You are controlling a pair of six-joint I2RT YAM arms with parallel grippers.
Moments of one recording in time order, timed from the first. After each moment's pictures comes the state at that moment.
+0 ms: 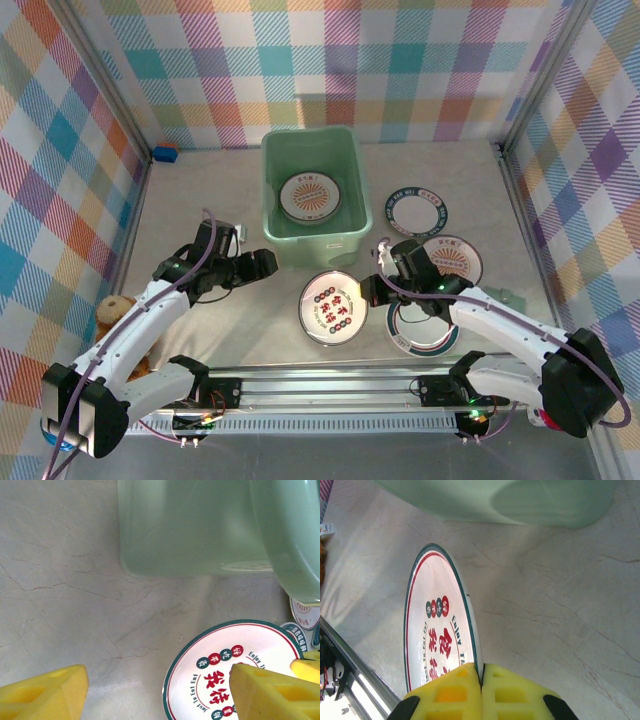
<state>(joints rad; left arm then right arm) -0.38 1.04 0.81 -0.66 0.24 -0.65 0.66 1.10 0.59 -0.28 -0.32 0.50</state>
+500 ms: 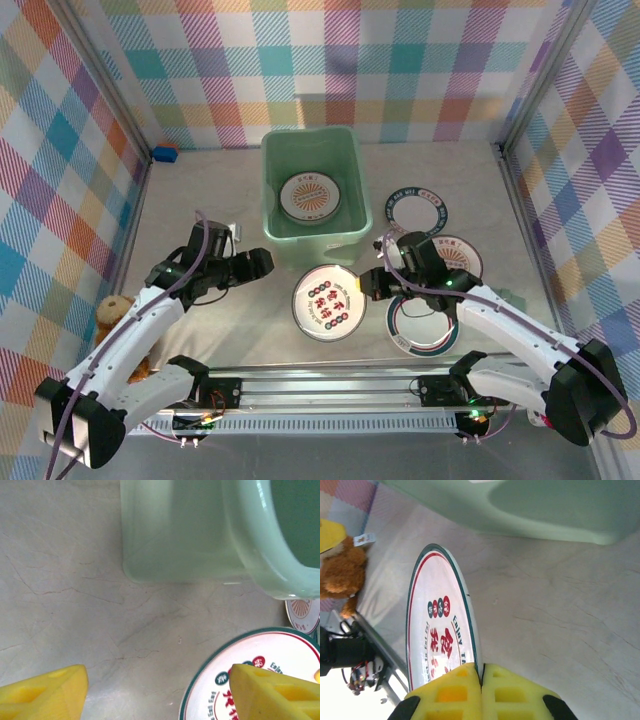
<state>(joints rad) -0.38 0.98 0.83 -0.70 0.20 -0.65 0.63 1.06 0.67 -0.34 -0.43 0.50</state>
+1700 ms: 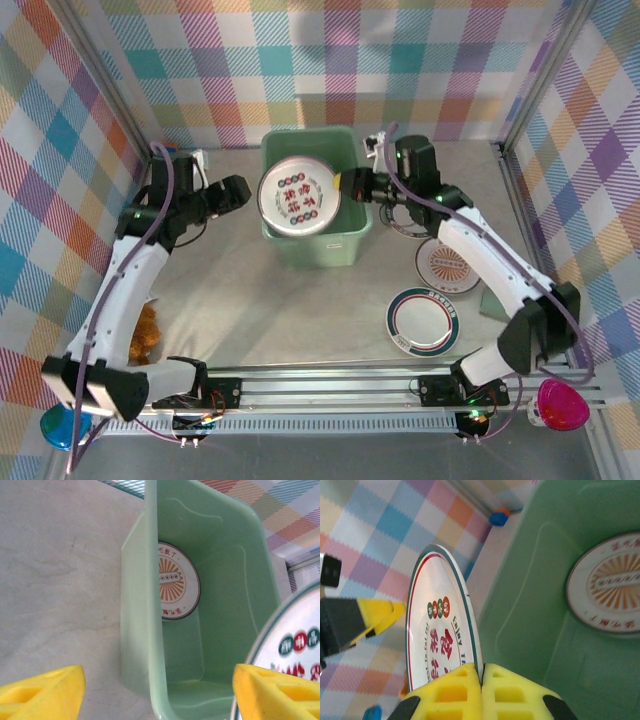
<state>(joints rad) -0.18 1.25 1.38 -0.79 0.18 -0.53 0.49 1.50 1.42 -0.32 -0.52 0.60</state>
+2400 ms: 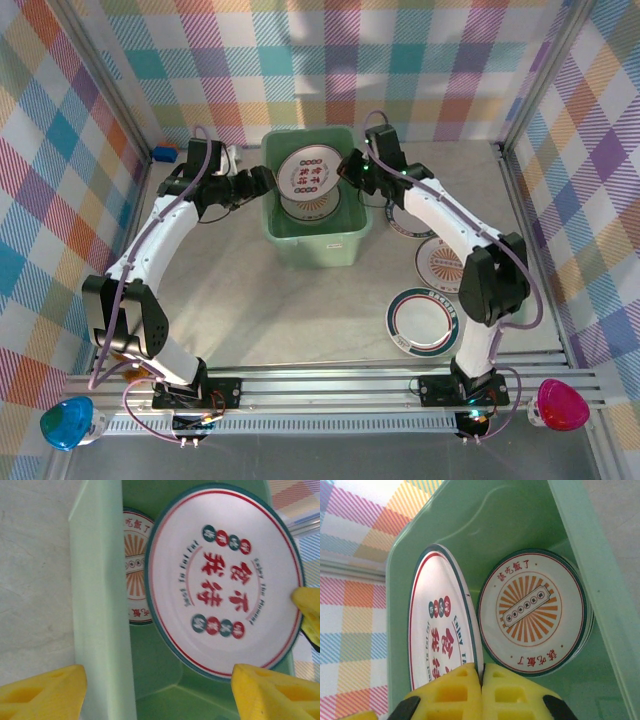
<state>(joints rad) -0.17 1.57 1.43 -0.61 0.42 -0.55 0.50 1.84 1.65 -0.40 -0.14 0.92</state>
